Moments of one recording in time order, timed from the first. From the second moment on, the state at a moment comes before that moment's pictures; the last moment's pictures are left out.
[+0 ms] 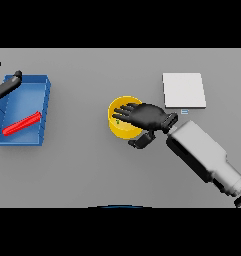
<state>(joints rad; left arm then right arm) -0.47 0.61 -0.08 -1.17 -0.06 -0.06 0.43 -0.65 -0.34 0.65 -1.21 0.86 0.41 -0.20</state>
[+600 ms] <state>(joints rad) -0.48 0.61 -0.09 -1.15 -0.07 -0.07 0.41 -0.71 -0.29 0.69 -1.06 0.89 0.43 -0.20</state>
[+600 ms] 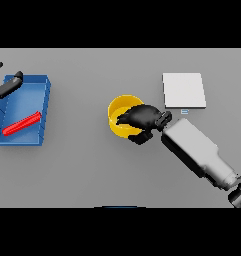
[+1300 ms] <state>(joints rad) -0.48 0.62 -0.09 -1.16 -0.07 -0.07 0.41 -0.72 -0.33 0.69 -1.13 0.83 0.50 -0.20</state>
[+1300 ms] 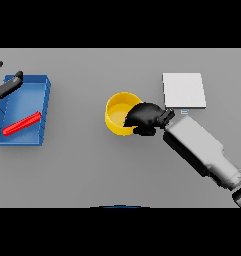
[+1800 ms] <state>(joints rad) -0.49 0.62 -0.07 -1.16 -0.05 -0.08 0.41 -0.70 -0.45 0.62 -1.35 0.78 0.60 -0.10</state>
